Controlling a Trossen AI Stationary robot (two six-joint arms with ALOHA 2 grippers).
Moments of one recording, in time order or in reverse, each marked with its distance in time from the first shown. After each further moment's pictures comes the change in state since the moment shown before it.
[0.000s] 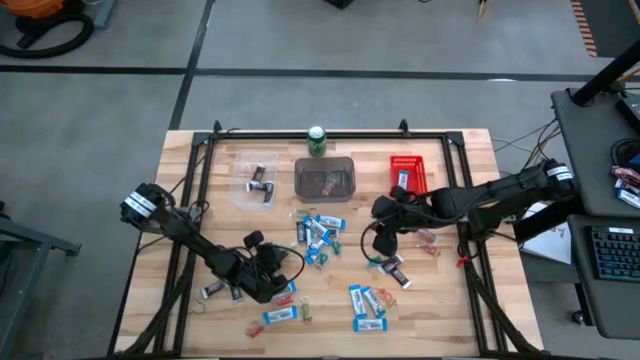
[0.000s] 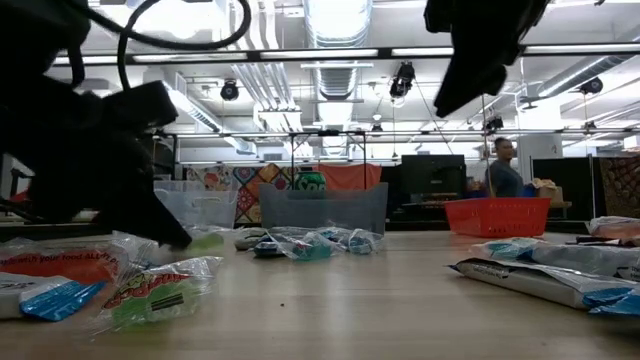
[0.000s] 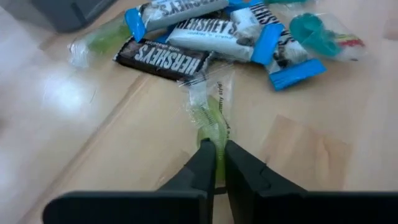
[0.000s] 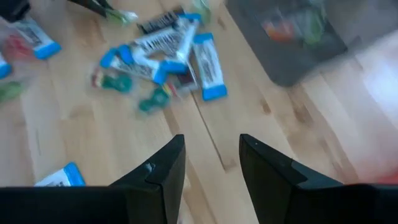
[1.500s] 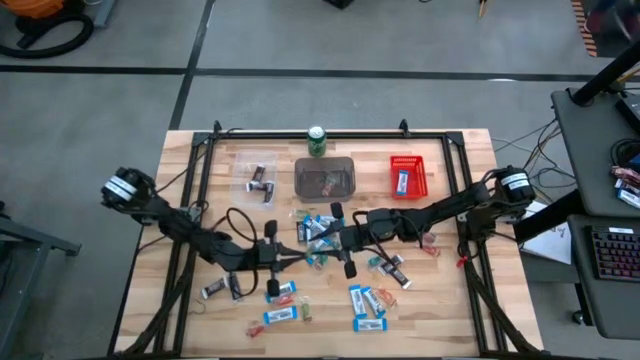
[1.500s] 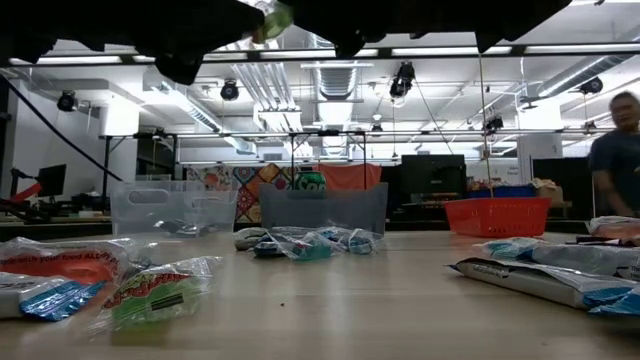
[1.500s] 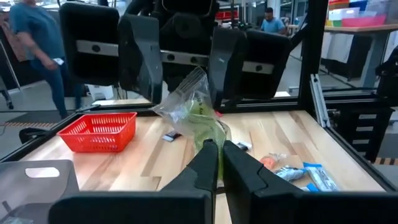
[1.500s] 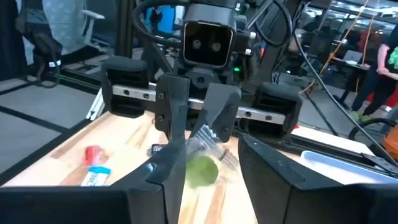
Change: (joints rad) left arm 0.076 -0.207 -0.166 1.068 0.176 0.937; right arm -0.001 0.379 -0.066 1.306 -0.288 -0.681
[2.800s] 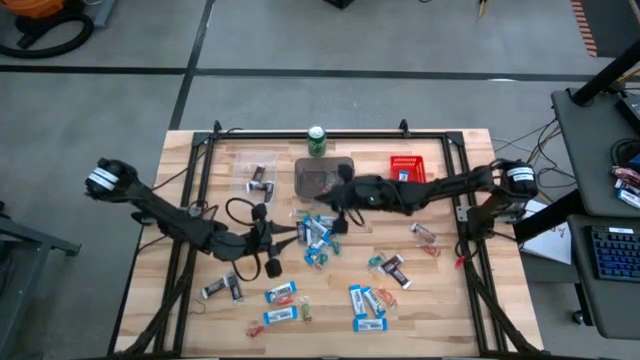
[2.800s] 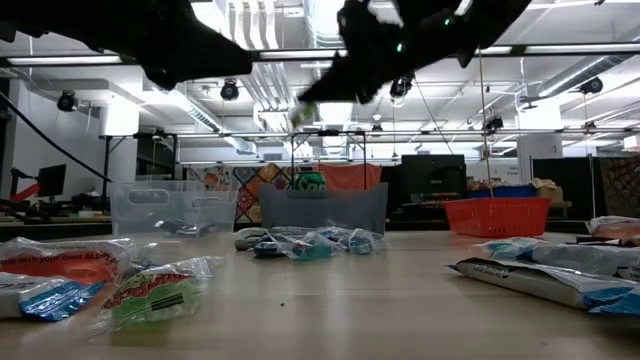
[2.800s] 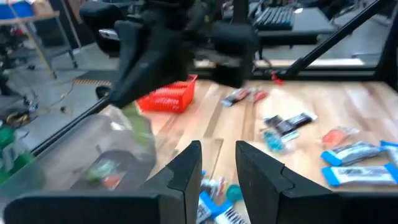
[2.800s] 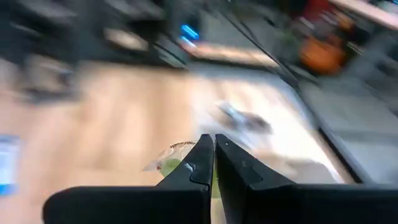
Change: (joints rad) left arm 0.070 -0.223 0.012 -0.467 -0.142 -0.131; right arm -0.262 -0.052 0.061 -0.388 0.173 0.060
